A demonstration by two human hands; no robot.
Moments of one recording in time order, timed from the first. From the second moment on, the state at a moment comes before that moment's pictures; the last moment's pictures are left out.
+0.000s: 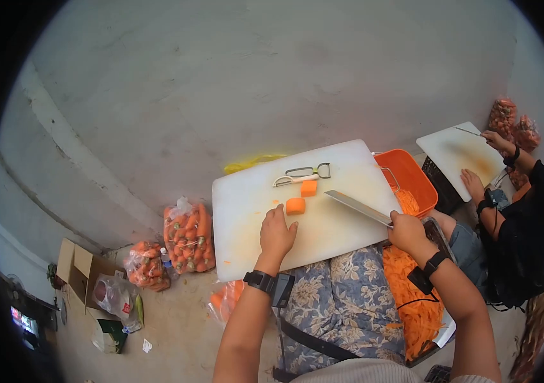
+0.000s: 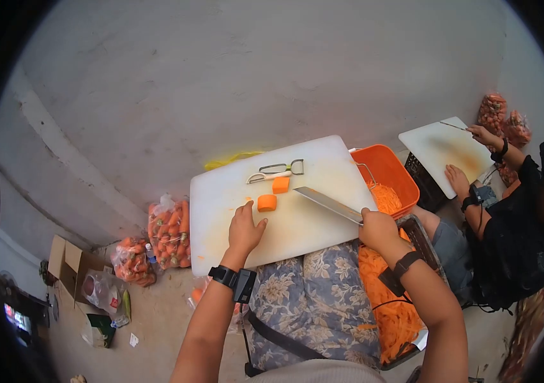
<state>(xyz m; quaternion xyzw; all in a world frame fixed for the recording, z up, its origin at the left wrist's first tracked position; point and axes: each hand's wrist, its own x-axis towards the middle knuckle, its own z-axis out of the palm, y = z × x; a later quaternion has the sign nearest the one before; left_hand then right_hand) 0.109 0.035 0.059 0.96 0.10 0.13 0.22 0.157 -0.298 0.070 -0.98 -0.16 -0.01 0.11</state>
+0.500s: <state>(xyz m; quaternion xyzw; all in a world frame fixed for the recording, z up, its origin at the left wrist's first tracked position) 0.142 0.022 0.032 0.95 -0.03 0.14 0.29 0.156 -0.298 0.074 -0.99 -0.14 0.03 0.08</state>
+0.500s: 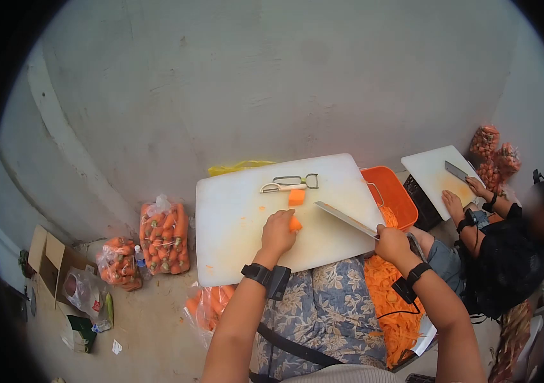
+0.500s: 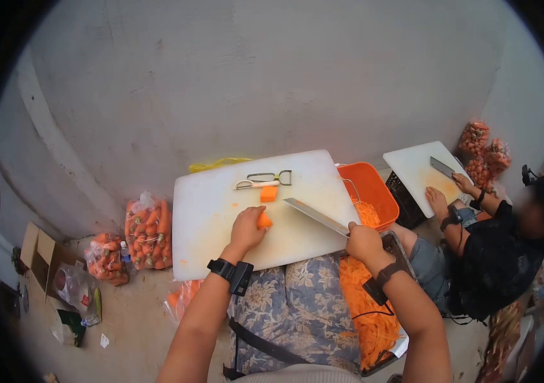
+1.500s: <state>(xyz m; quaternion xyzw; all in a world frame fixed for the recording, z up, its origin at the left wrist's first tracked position) 0.018 0.018 0.027 0.88 0.01 0.31 0.36 0.104 -0.197 0.111 -0.94 -0.31 0.08 0.14</state>
